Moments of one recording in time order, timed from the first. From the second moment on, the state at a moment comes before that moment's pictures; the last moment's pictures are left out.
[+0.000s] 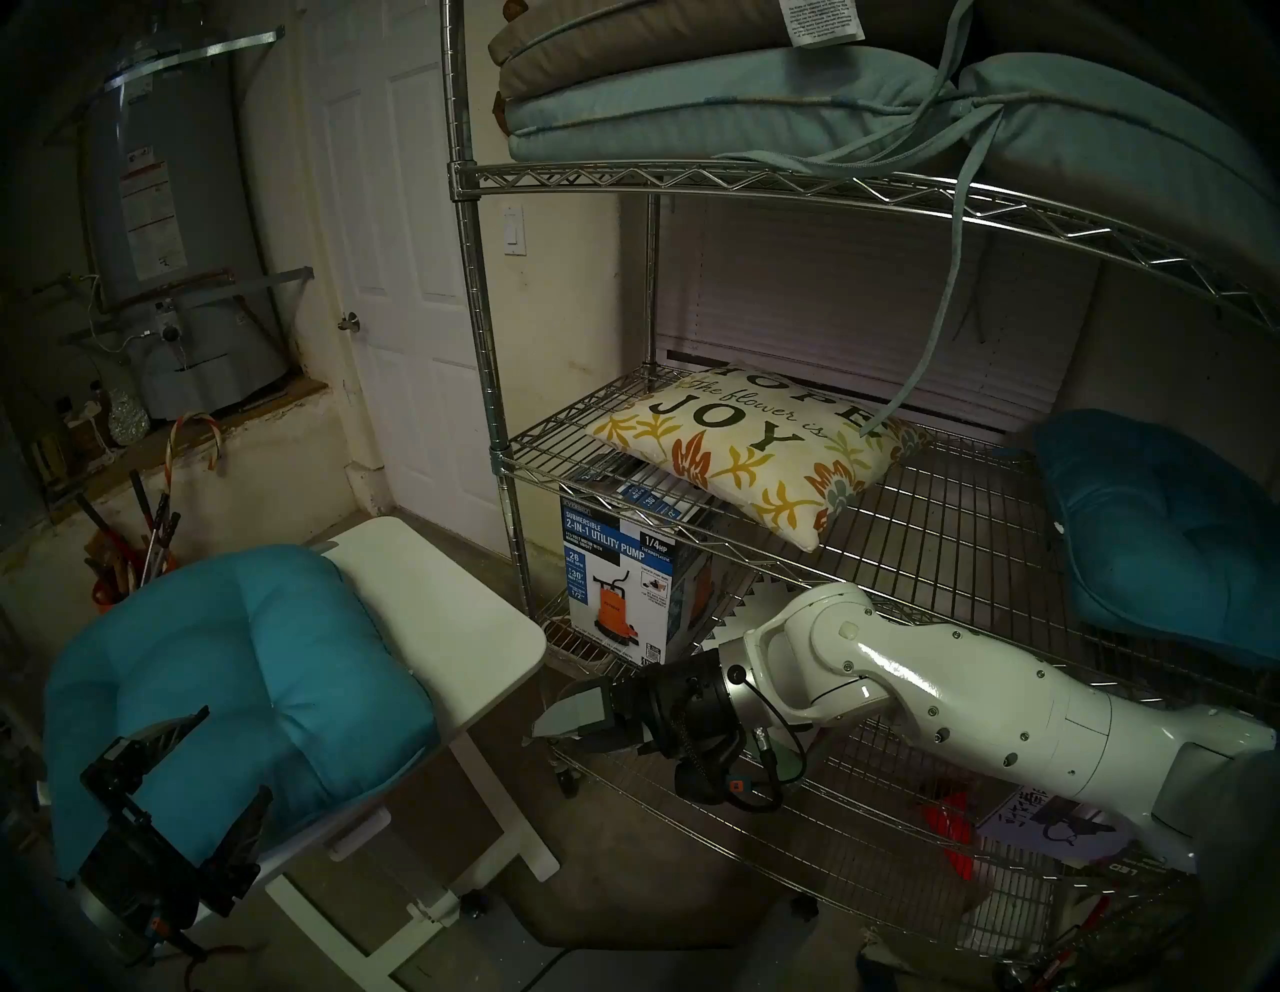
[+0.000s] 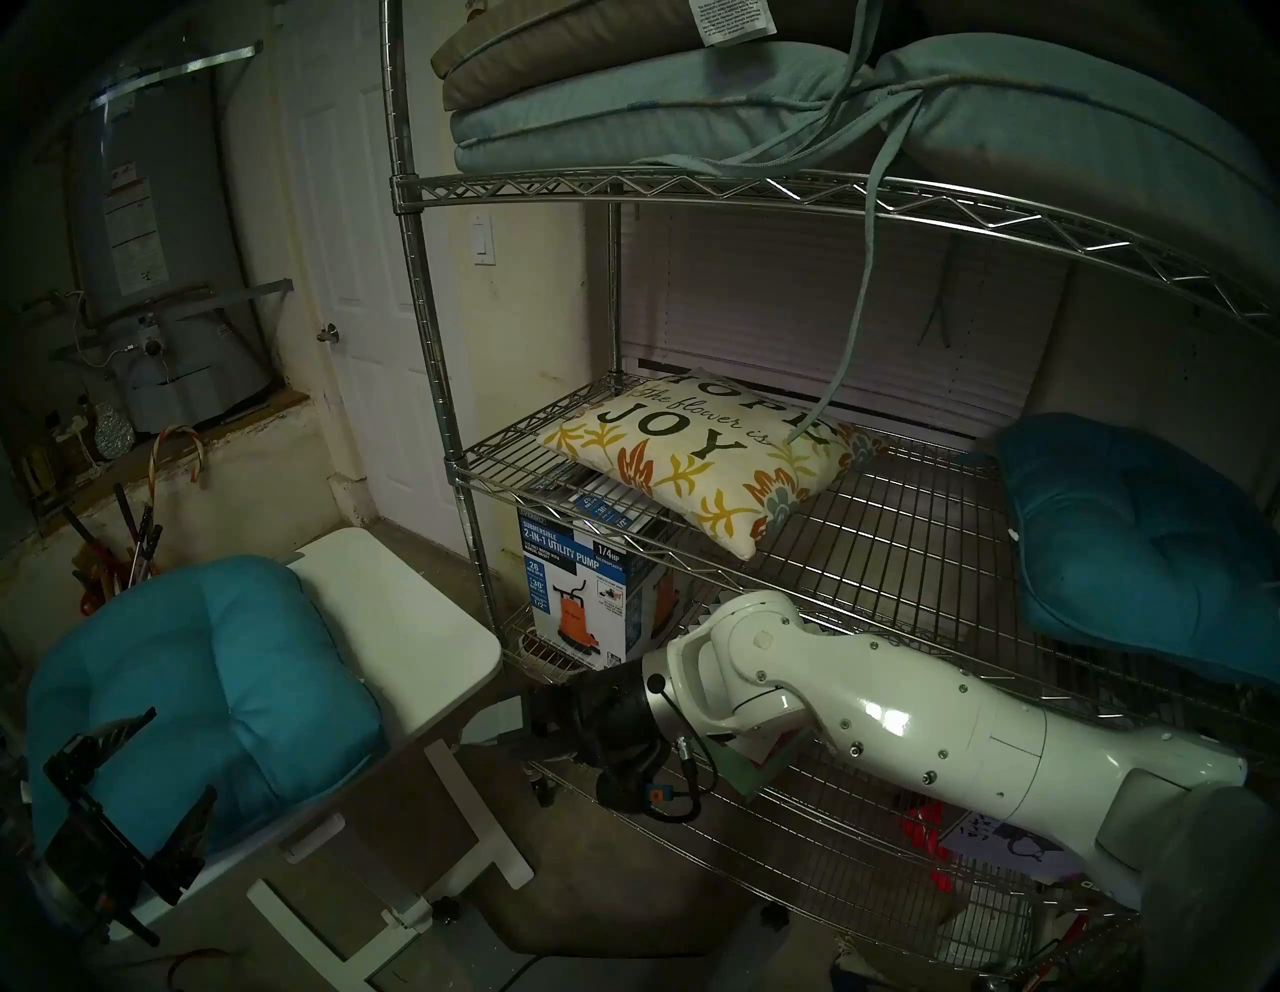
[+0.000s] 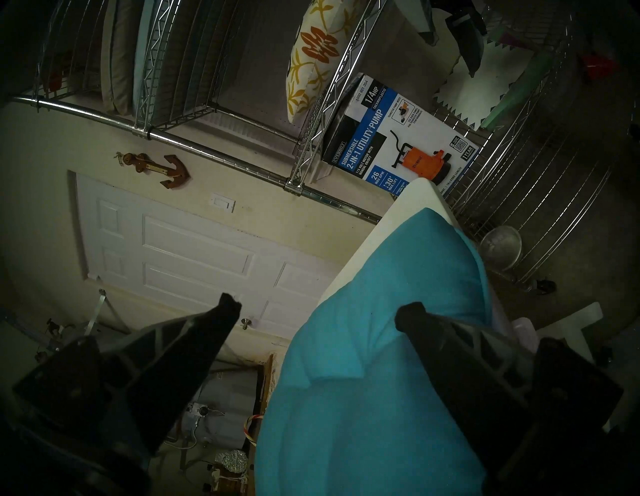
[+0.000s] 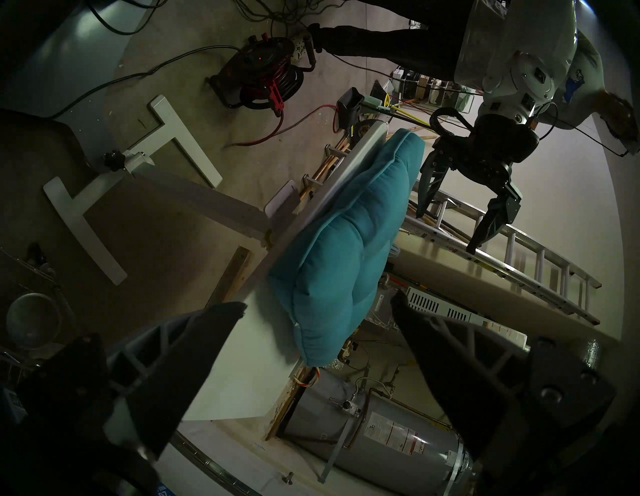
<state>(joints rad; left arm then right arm) 2.64 -1.72 -2.43 -2.32 0.48 -0.80 -0.38 -0.89 -0.78 0.43 -1.85 -1.15 -0.74 0.04</state>
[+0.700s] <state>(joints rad) 2.52 -1.65 -2.63 -2.41 0.67 -0.87 -0.32 -0.89 -0.78 0.43 -1.85 -1.15 -0.74 0.04</state>
